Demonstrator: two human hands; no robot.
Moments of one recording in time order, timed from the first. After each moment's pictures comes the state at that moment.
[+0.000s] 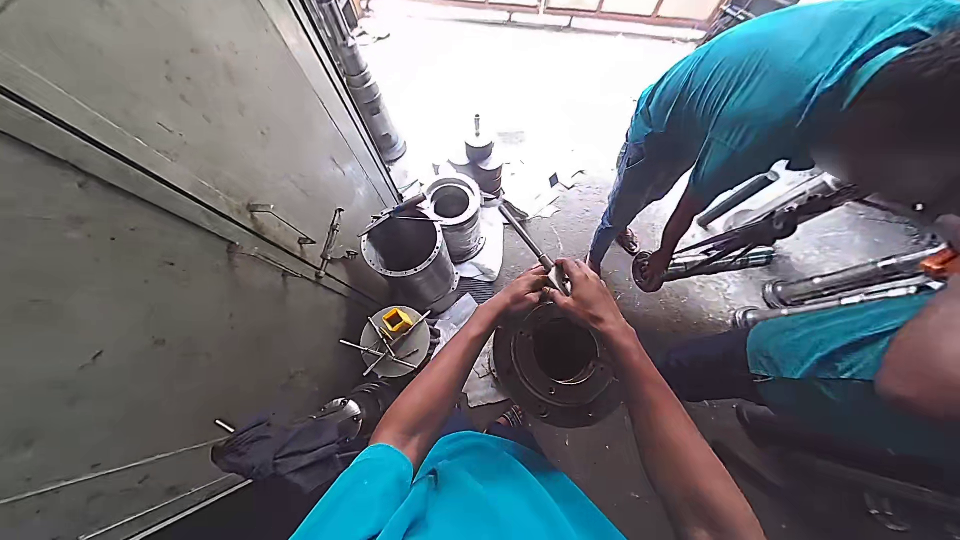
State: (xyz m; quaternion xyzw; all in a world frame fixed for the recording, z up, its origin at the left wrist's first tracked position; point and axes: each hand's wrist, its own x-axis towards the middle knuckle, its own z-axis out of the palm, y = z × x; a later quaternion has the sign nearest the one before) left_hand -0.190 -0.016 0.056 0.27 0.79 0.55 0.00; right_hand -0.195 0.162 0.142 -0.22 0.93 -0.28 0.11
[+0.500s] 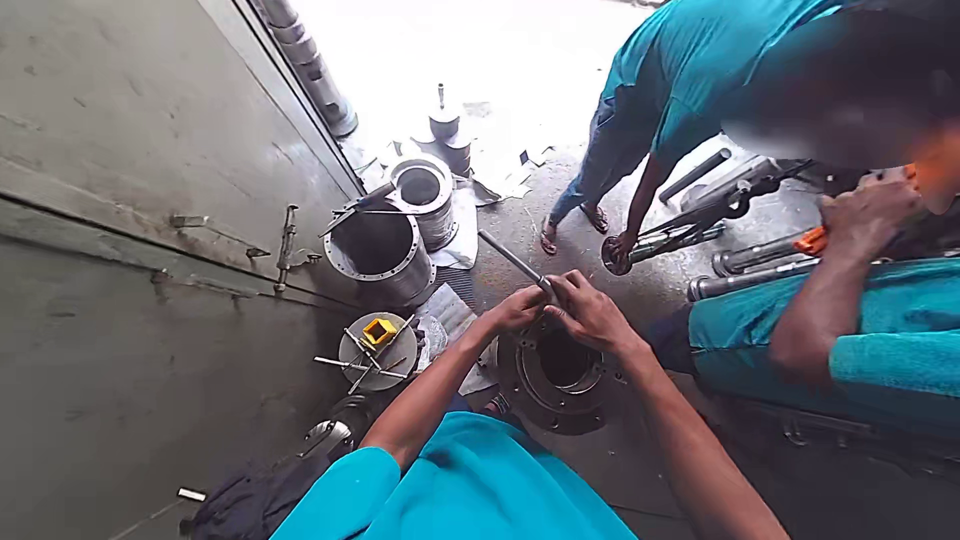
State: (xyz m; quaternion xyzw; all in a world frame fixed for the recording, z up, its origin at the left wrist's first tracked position) left_hand -0.184 -0.031 0.038 0.25 0.74 0.62 0.12; right_hand -0.198 0.164 0.129 -0.29 0.92 -0.22 0.14
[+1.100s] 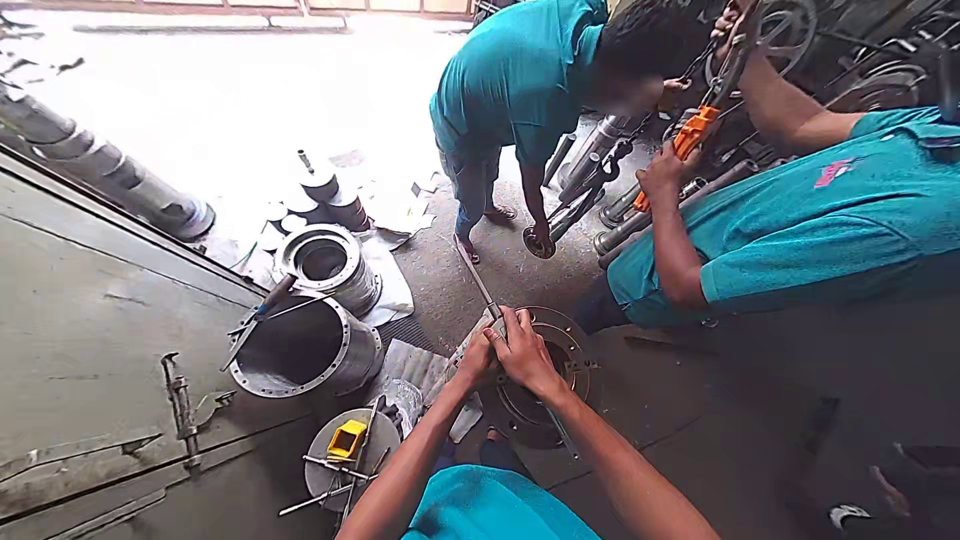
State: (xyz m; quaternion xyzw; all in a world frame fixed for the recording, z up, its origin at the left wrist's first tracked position) left_hand -0.175 -0.035 0.022 0.24 0.79 0.56 0.09; right_hand -0.162 0.077 0.141 0.13 0.94 -0.28 0.15
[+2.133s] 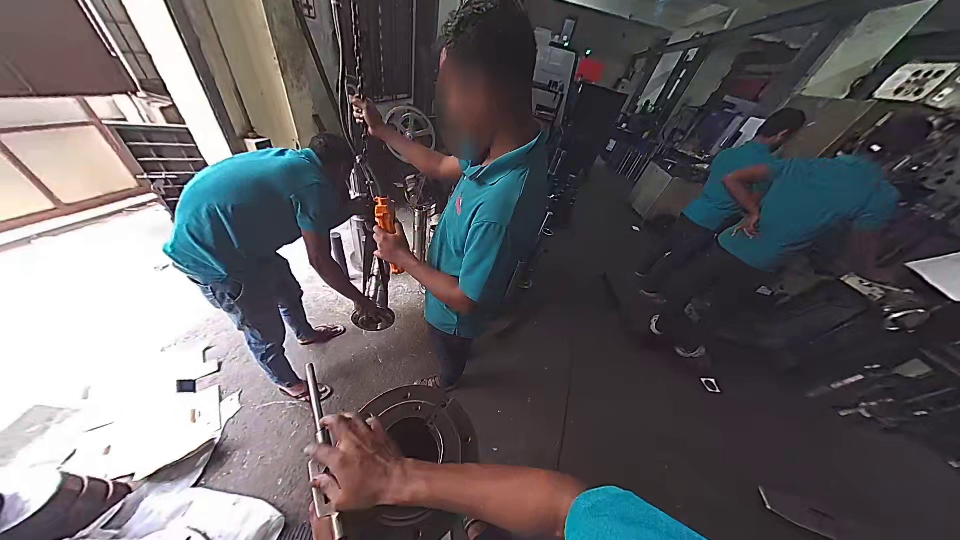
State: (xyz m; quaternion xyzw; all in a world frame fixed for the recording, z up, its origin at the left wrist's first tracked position) left_hand -0.172 -0.045 -0.030 0.09 0.65 0.73 0.17; right_hand -0.146 0.075 0.136 0.04 0.96 -0.26 -0.07
